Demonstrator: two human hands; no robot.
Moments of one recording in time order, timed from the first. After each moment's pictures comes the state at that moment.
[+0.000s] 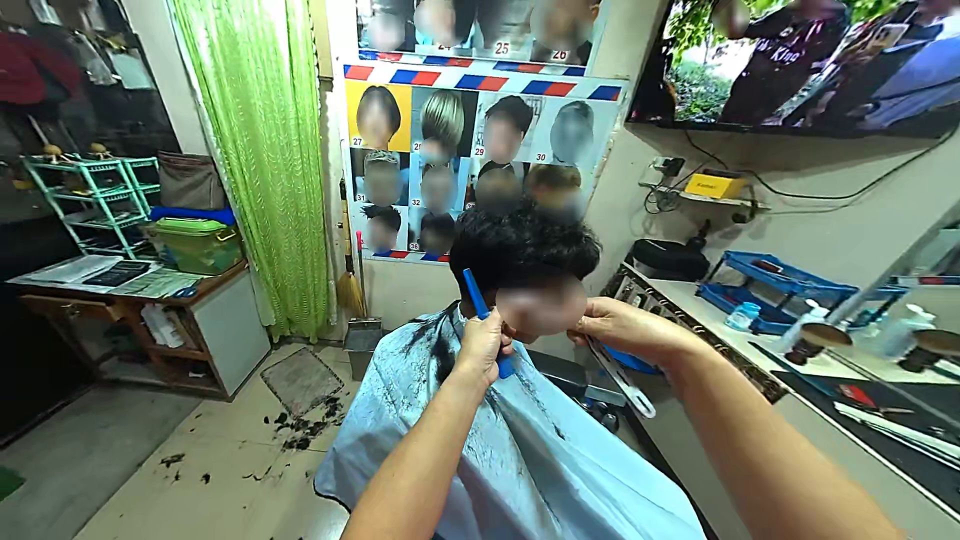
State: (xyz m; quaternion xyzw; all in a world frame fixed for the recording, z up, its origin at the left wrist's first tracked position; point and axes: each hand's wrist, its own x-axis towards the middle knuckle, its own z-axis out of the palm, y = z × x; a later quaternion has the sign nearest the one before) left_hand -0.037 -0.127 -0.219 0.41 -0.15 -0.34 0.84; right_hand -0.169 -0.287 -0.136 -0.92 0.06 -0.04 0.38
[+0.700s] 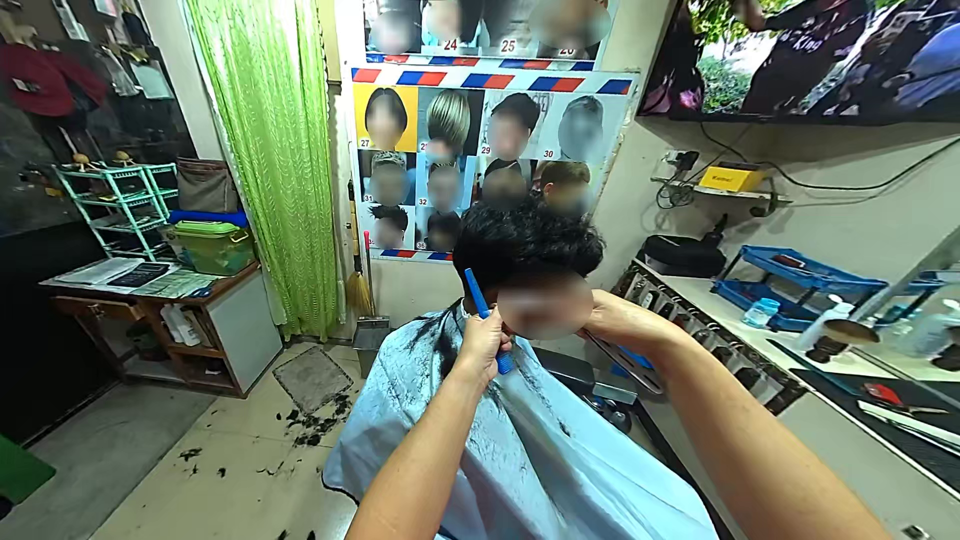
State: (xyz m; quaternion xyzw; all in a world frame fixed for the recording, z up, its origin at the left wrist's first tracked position) left_hand -0.036 -0.130 -0.228 0.42 -0.16 -0.31 0.84; right_hand -0.157 -0.291 -0.147 -0.91 0.04 -0.07 0.40
